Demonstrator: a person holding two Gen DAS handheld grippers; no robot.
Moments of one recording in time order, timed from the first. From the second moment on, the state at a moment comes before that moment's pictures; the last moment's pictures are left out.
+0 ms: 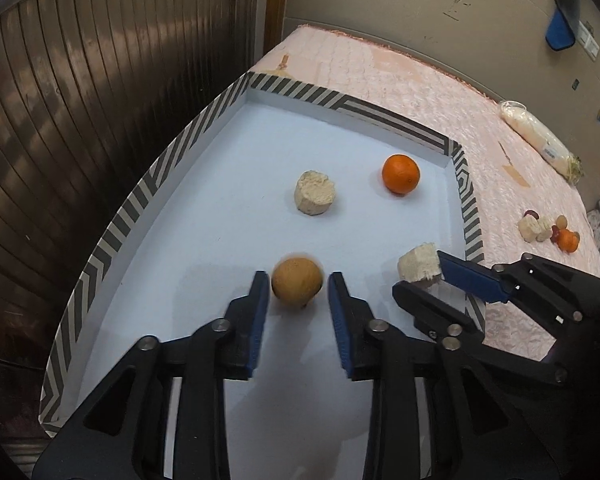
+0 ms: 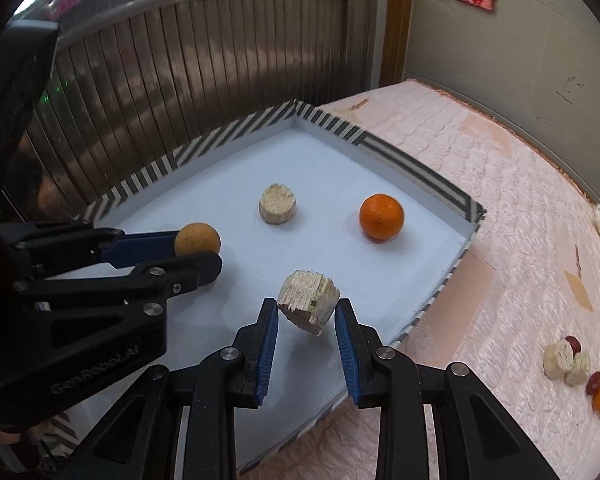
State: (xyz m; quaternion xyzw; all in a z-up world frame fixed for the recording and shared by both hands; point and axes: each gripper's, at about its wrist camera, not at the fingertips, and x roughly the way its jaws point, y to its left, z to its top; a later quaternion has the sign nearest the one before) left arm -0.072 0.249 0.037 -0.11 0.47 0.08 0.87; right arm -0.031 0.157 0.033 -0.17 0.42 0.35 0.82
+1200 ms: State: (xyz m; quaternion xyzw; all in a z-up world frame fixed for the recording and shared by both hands) left arm -0.045 0.095 0.068 -0.04 0.44 -0.04 0.90; right arm -0.037 -0.055 0.067 -0.03 0.40 0.22 0.89
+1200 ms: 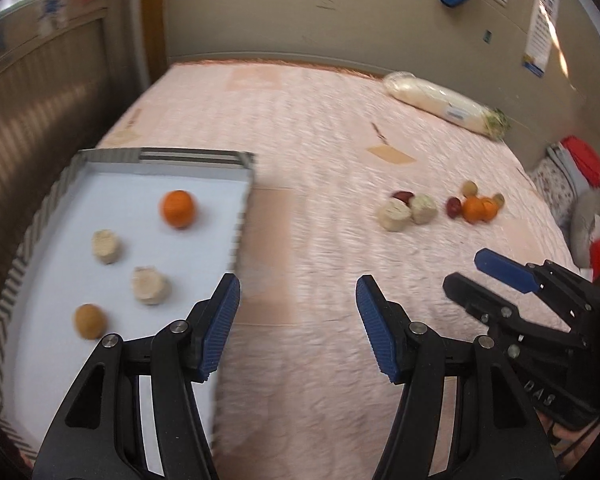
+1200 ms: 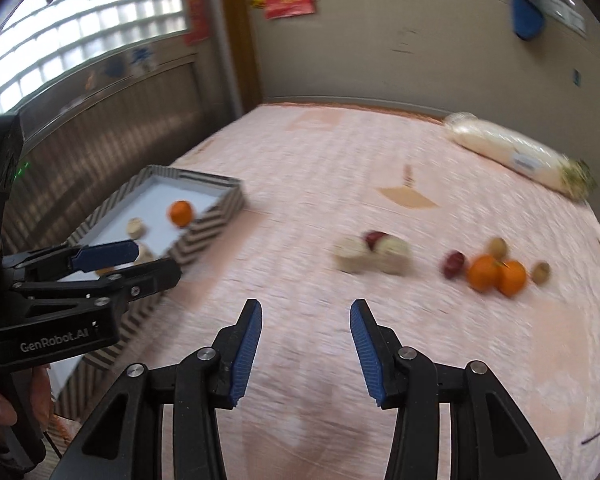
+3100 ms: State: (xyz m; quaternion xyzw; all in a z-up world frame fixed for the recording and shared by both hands) left arm 0.000 0.047 0.036 -0.02 0.44 -0.03 0.90; right arm 0.063 -0.077 0.014 -0.04 0.43 0.21 0.88
